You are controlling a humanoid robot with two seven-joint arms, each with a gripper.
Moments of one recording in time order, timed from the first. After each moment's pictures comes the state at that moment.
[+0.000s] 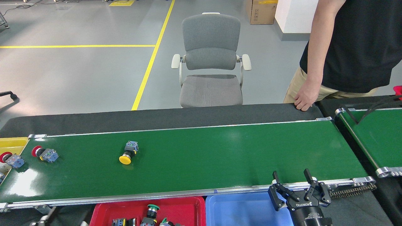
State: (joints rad) left arm 0.33 0.11 0.56 -1.64 -1.41 -0.55 0.04; right arm 0.14 -0.02 0.05 -1.69 1.41 0.03 -0.03
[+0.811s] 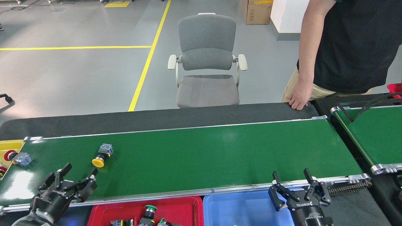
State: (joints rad) left arm -0.19 0.27 0.29 -1.16 -1.41 -0.59 -0.04; right arm 0.13 -0.03 0.05 -1.69 1.41 0.02 -0.03
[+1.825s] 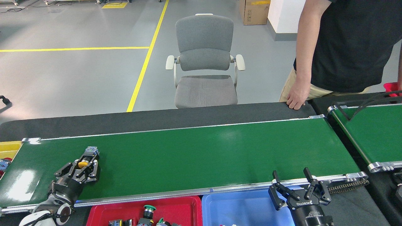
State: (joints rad) left arm -0.25 0.29 0.08 -1.02 -1.41 -0.44 0.09; right arm 0.13 -0.04 0.06 -1.69 1.41 0.01 -0.03
